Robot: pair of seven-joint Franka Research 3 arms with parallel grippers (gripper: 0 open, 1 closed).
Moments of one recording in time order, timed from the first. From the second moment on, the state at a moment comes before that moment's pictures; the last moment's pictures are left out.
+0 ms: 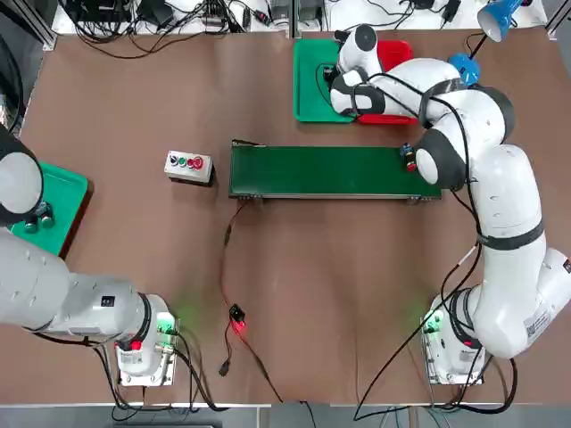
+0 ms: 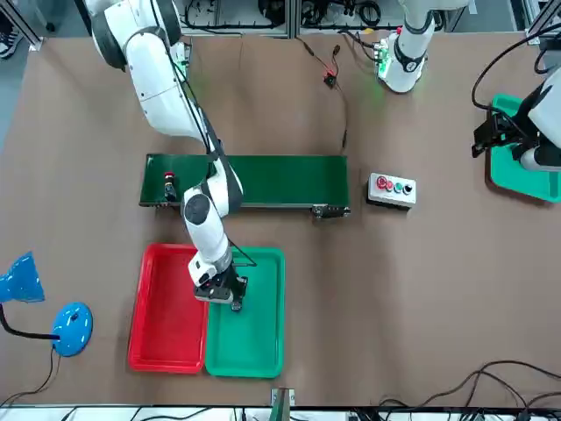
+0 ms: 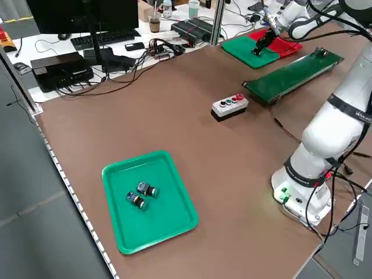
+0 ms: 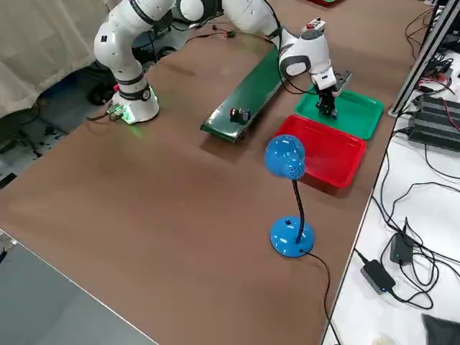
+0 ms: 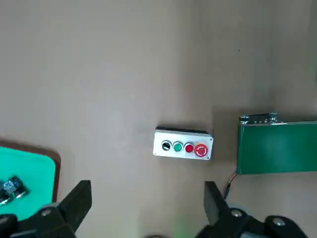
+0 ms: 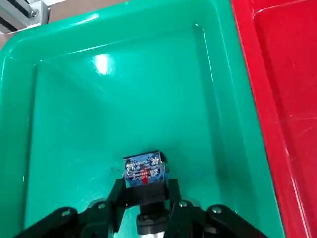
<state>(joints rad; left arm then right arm) -0.03 0.04 -0.03 -1.50 -0.02 1.49 0.00 0.57 0.92 -0.14 -1.44 0.10 2.77 0.58</state>
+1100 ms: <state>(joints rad) -0.03 0.04 -0.03 -1.50 -0.02 1.49 0.00 0.59 0.65 -0.13 -1.54 0.10 2.42 0.57</state>
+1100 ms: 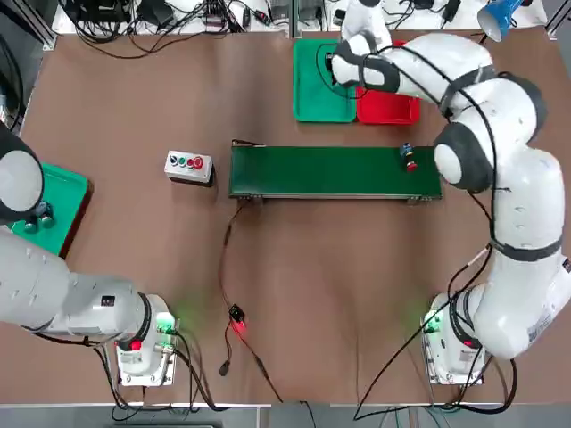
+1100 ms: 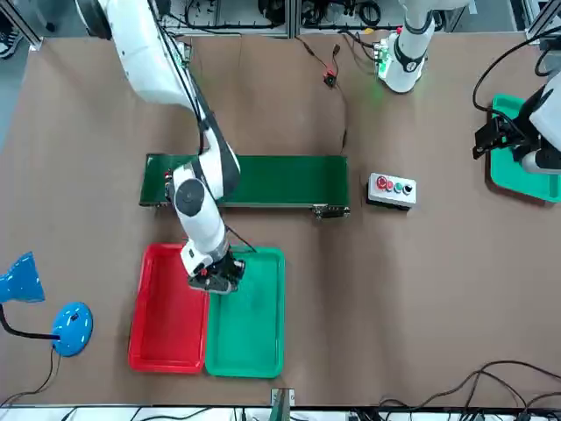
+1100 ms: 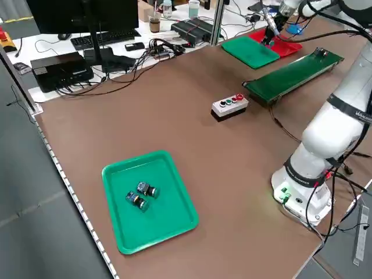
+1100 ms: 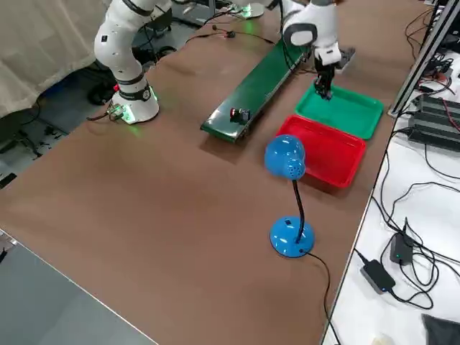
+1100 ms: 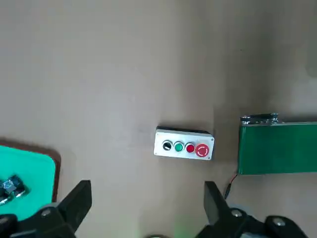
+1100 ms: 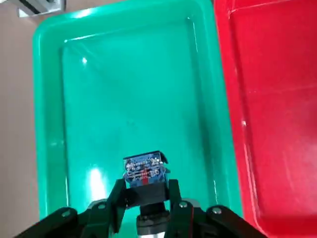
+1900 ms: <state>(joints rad) -0.03 0.04 -0.03 -1.49 -0.02 1.49 0.00 0.85 0.40 -0.13 -1.88 0.10 2.42 0.77</state>
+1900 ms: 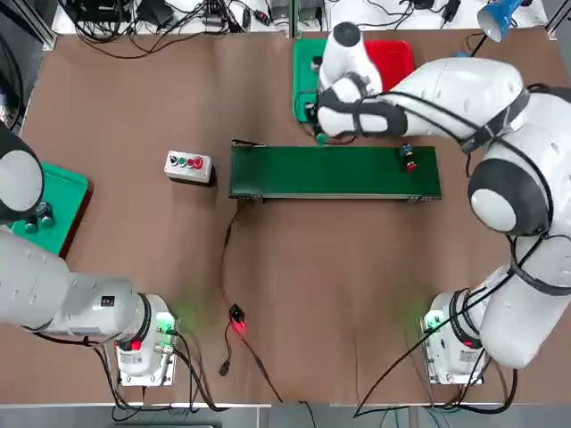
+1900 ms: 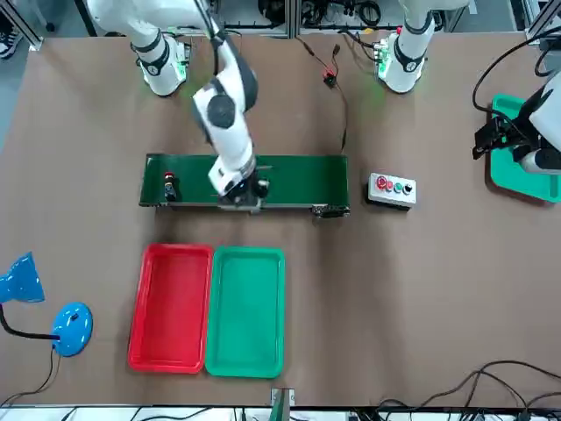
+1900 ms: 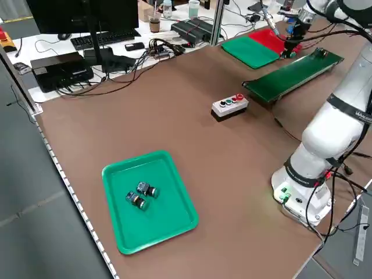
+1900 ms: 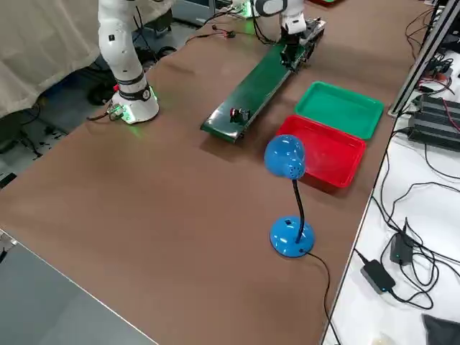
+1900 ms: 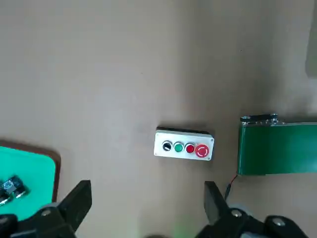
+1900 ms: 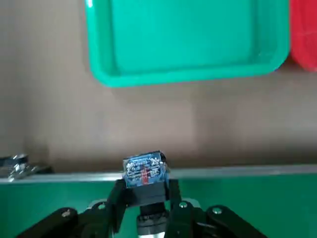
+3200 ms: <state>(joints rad) -0.03 0.04 -0.02 -1.49 -0.02 1.49 0.00 0.94 0.43 -0.13 -1.99 0.10 2.64 0.86</state>
